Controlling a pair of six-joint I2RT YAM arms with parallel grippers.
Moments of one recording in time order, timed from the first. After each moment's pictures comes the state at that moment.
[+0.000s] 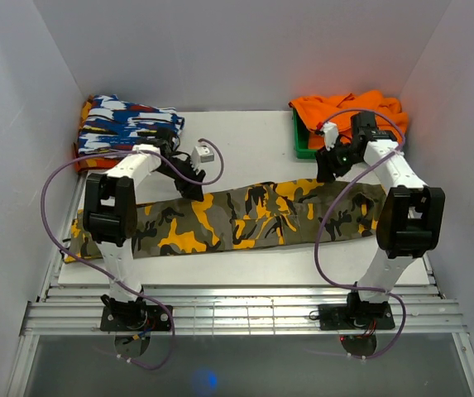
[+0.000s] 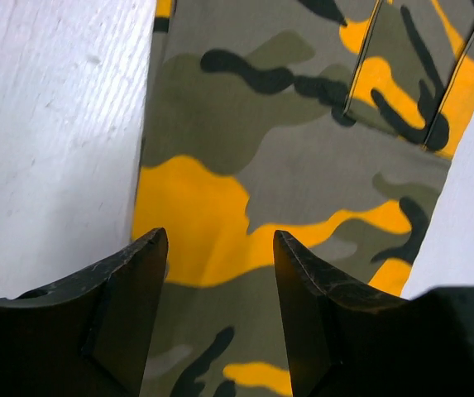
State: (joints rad) left arm -0.16 1.98 1.53 -0.89 0.76 0.87; right arm 0.02 1.79 1.46 -0.83 -0.51 -0.65
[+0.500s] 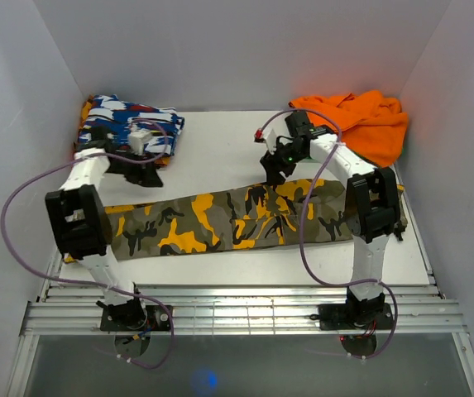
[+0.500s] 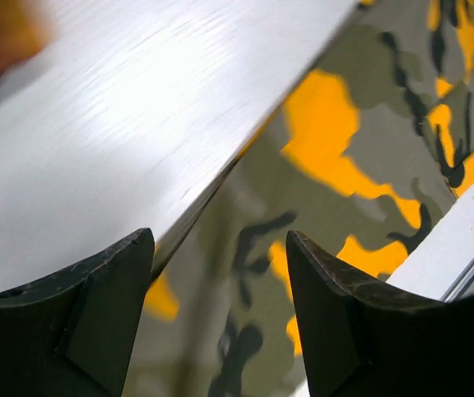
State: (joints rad) left arm 0.06 1.89 1.47 -0.81 0.78 0.58; right arm 0.34 2.03 1.69 -0.77 -0.54 -0.64
